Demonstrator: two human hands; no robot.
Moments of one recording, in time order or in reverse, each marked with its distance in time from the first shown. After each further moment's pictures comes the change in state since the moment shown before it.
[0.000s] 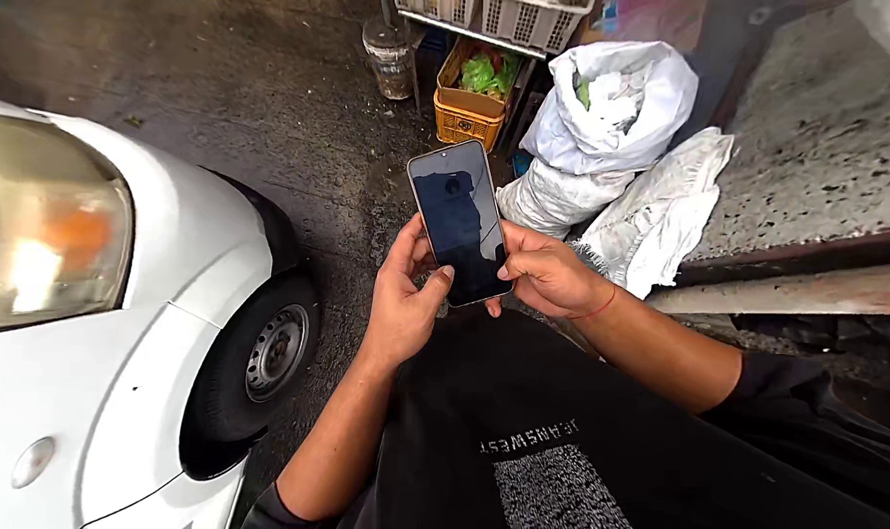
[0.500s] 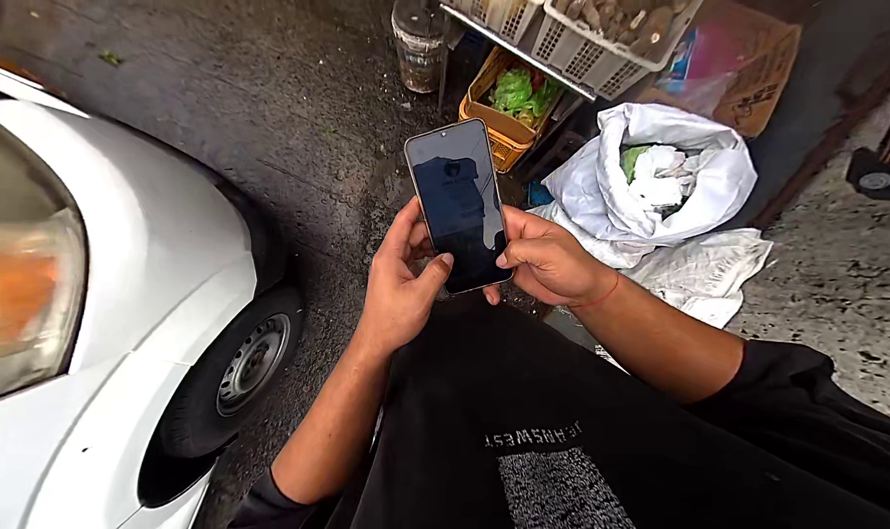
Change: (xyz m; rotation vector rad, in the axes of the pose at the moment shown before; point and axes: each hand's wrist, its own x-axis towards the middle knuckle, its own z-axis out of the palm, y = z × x) left_hand 0.209 -0.027 -0.055 -0.039 0.126 -0.047; right_hand 0.201 -0.101 -0.104 -0.035 -0.048 0.141
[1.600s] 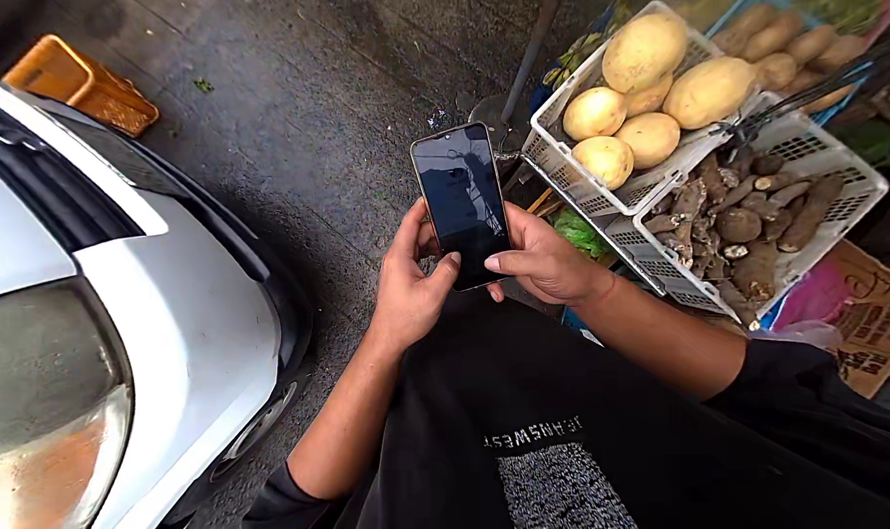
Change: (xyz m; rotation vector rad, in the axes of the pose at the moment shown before) left_hand 0.423 0.027 -0.156 0.101 0.306 0.023; right_hand 0.428 -0.236 -0.132 -0.146 -0.215 0.044
